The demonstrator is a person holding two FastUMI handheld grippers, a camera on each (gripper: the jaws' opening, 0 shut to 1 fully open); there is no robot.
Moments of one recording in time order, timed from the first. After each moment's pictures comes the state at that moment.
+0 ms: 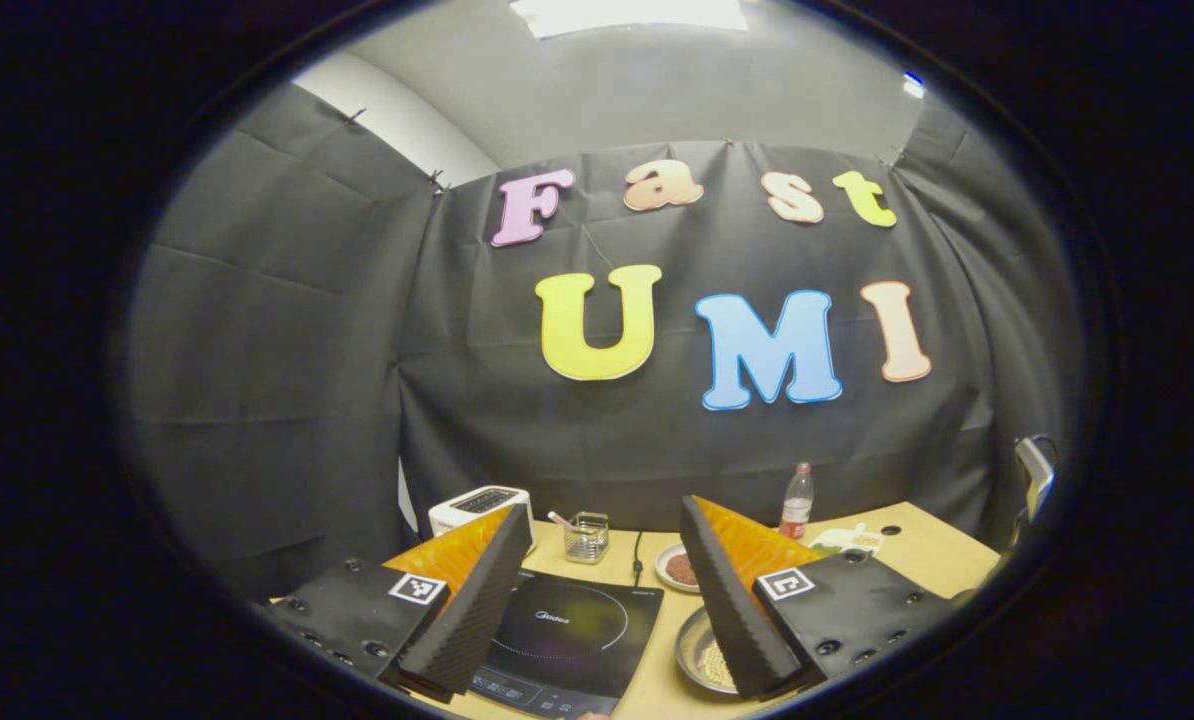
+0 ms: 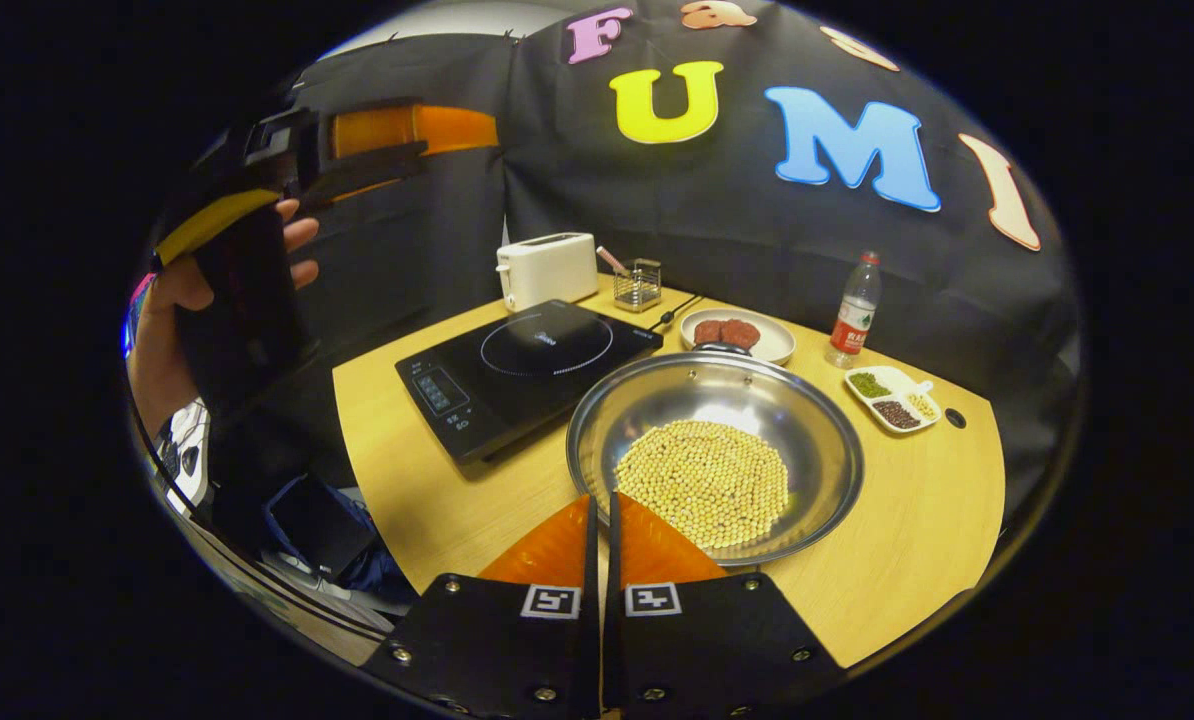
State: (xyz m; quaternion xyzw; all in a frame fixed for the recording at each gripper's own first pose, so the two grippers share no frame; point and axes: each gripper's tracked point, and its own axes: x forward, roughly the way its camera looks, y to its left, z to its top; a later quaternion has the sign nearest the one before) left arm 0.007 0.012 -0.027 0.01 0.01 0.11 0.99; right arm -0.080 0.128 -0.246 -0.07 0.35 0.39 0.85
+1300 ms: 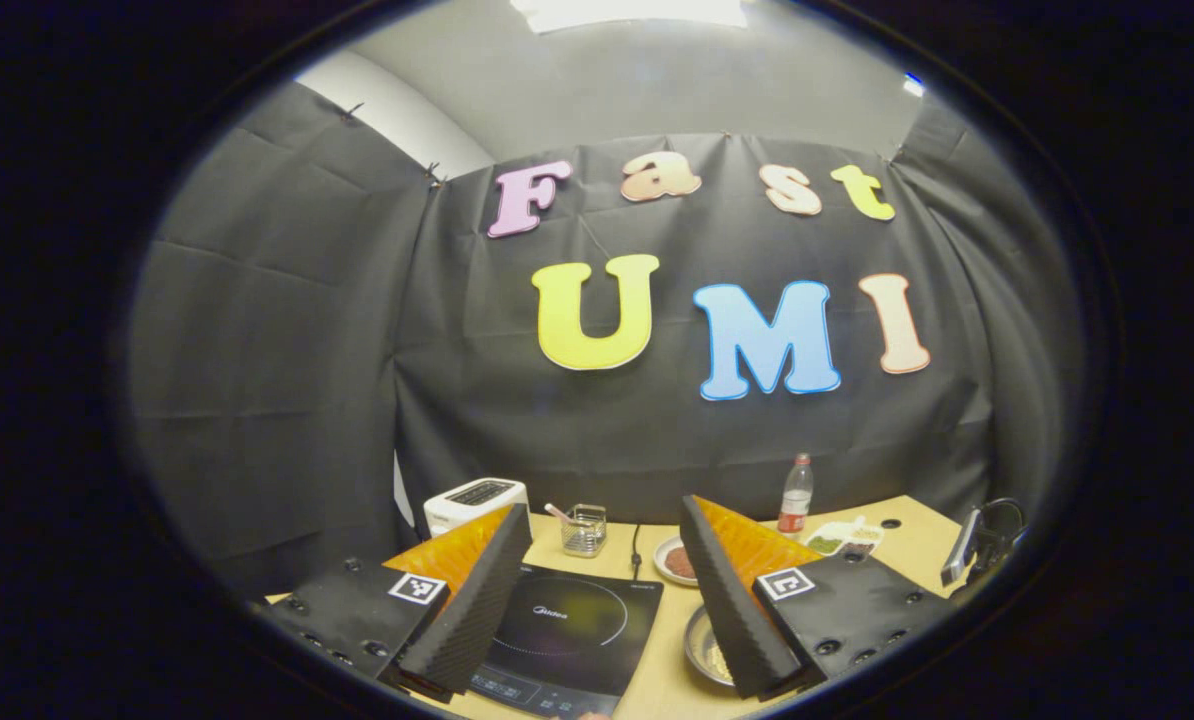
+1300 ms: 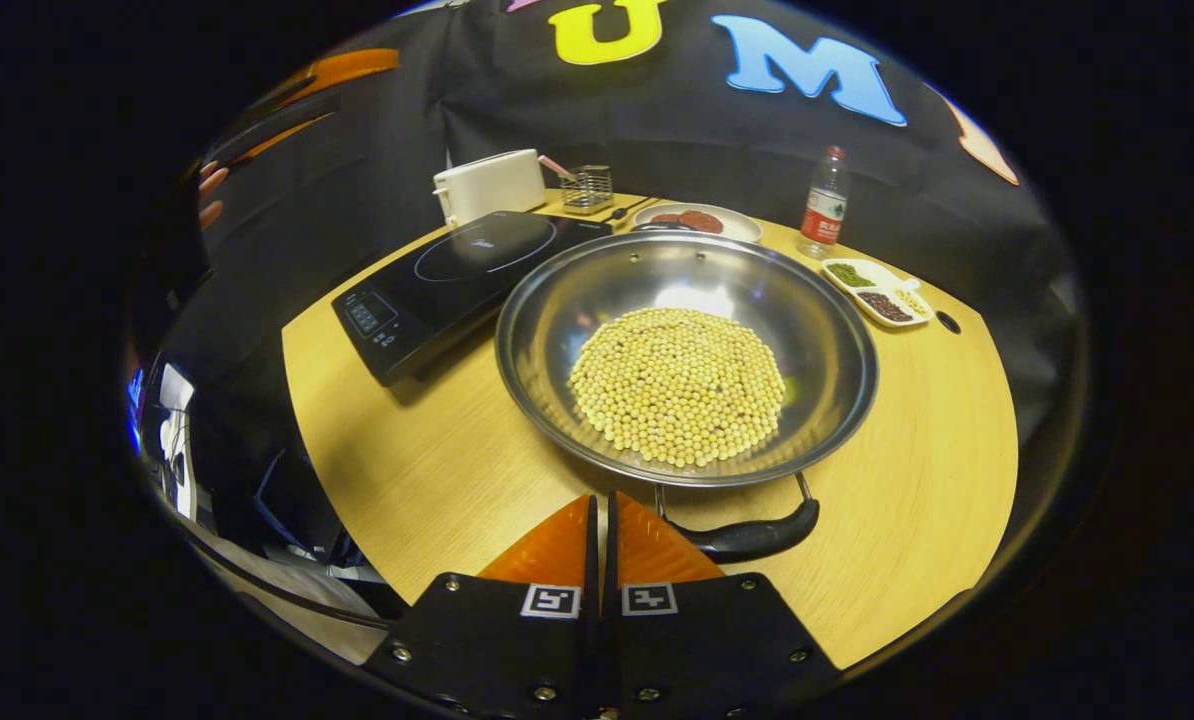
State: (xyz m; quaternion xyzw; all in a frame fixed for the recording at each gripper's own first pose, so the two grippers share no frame) left arm 0.006 0.008 -0.035 0.02 0.02 0.11 0.99; right arm -0.073 0.080 -0.313 -0.07 0.45 0.31 0.83
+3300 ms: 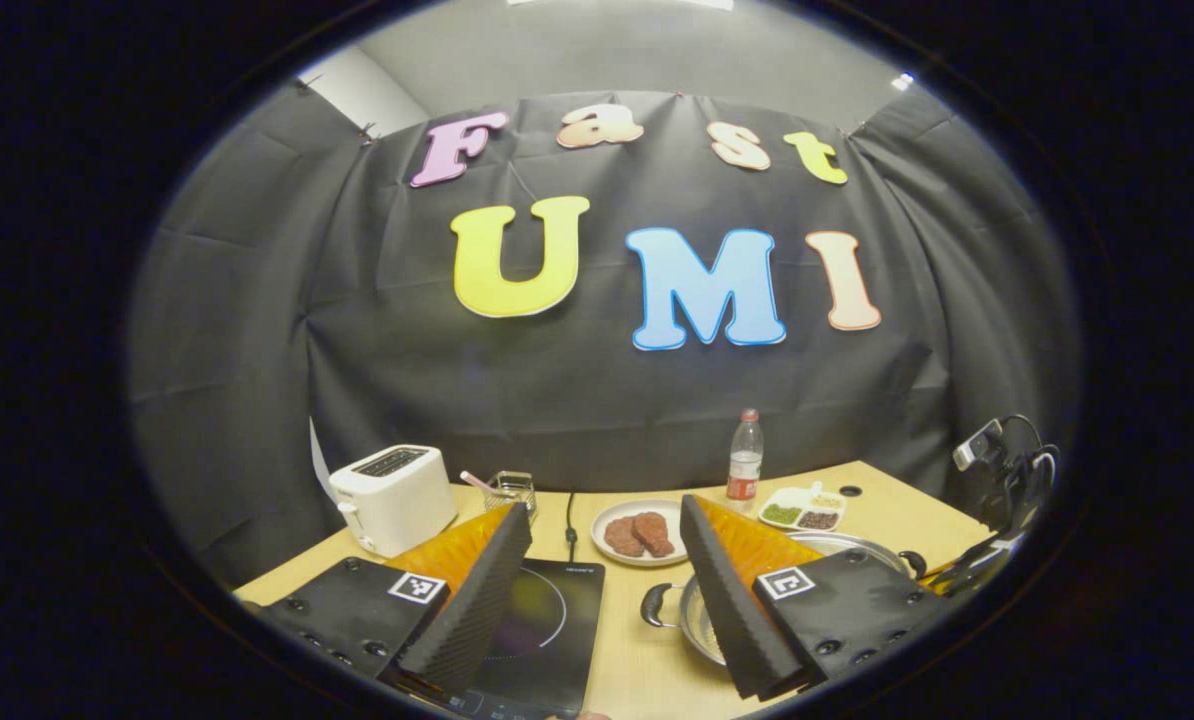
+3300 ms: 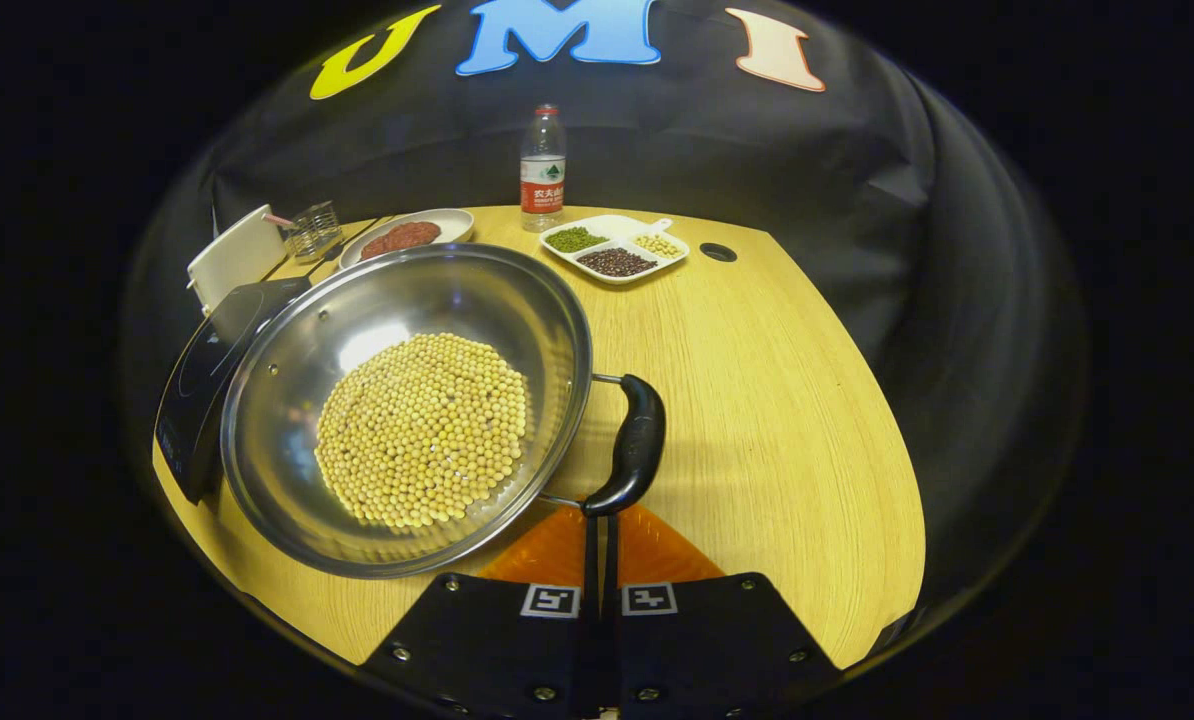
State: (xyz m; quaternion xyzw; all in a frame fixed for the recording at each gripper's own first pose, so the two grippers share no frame) left arm 0.083 -0.033 -0.105 0.01 0.09 0.00 1.00; right arm 0.036 -0.064 -0.339 -0.04 0.48 0.02 0.88
